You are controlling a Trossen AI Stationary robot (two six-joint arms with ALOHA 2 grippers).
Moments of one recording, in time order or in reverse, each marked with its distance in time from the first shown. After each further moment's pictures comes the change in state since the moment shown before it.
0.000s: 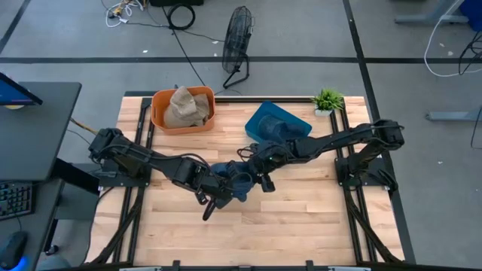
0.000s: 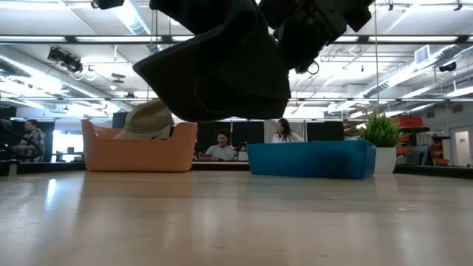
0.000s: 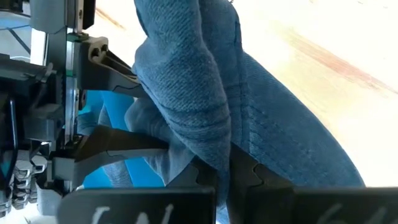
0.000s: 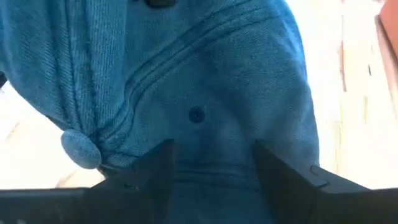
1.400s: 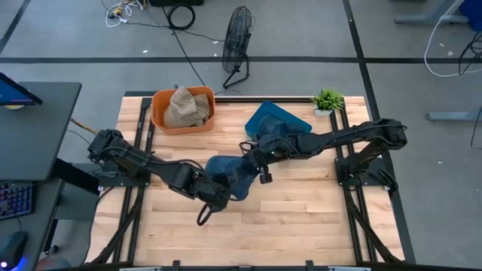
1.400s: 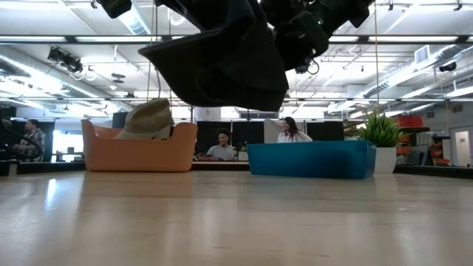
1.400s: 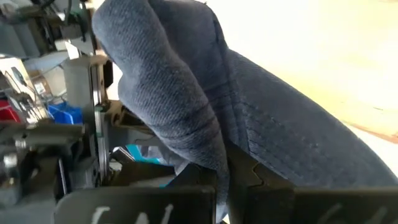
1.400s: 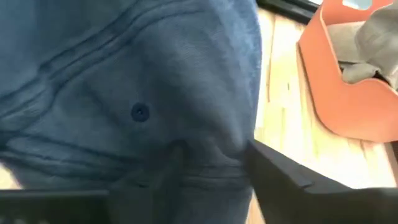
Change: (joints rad) left arm -0.057 0.000 0.000 0.005 -0.172 0.307; right arm -0.037 -0.032 0.001 0.014 0.170 -0.160
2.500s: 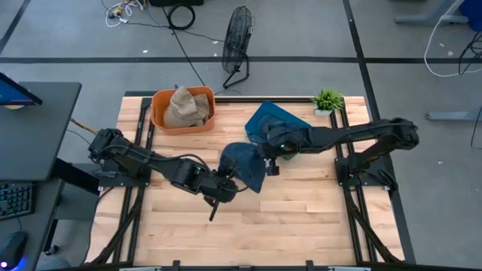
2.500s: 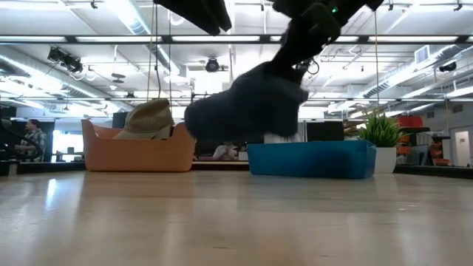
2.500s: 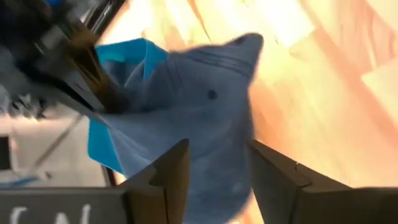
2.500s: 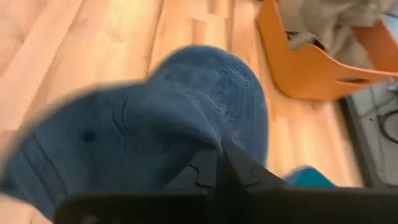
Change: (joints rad) left arm 0.042 0.000 0.001 0.056 -0.001 -0.686; right arm -0.020 -0.145 -0.001 -0.172 0.104 0.061
